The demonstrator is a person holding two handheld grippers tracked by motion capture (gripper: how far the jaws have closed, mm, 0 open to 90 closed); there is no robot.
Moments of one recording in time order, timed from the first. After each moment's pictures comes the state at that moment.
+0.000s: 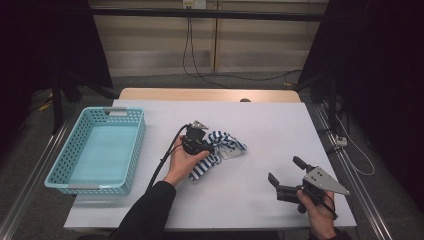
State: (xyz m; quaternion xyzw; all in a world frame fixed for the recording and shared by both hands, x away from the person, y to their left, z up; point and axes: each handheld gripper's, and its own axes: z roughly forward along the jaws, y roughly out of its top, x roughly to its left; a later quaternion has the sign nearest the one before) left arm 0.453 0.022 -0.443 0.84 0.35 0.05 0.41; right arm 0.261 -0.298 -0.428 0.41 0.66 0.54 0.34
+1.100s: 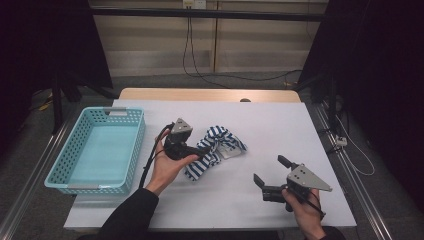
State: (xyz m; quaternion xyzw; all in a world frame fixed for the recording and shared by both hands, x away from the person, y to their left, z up) left arm 0.413 0.070 -0.398 0.81 0.32 0.13 0.48; right arm 0.268 -0.259 -0.425 0.38 0.68 0.54 0.32
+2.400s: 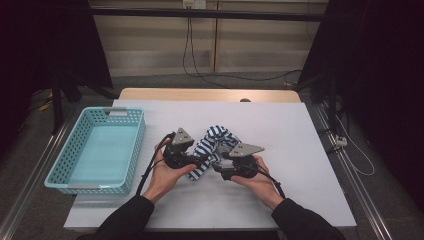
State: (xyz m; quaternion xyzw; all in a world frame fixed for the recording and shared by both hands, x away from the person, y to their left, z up) left arm 0.402 0.061 -0.418 0.83 0.30 0.13 0.45; right arm 0.362 -0.164 -0.449 0.32 0.82 0.45 0.16
